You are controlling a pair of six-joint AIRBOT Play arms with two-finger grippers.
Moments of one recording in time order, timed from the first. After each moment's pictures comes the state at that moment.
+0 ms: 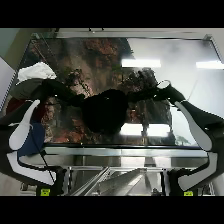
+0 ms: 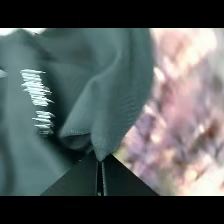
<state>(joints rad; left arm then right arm) 0.00 -1.61 1.24 -2.24 1.21 1.94 0.19 -1.70 1.31 -0.48 1.03 0.96</state>
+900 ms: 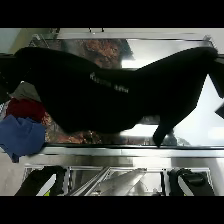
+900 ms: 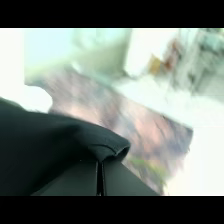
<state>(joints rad) -0.15 -0.77 1.60 -2.08 1.26 1.73 0.09 -0.64 1.38 -0.88 1.03 0.99</state>
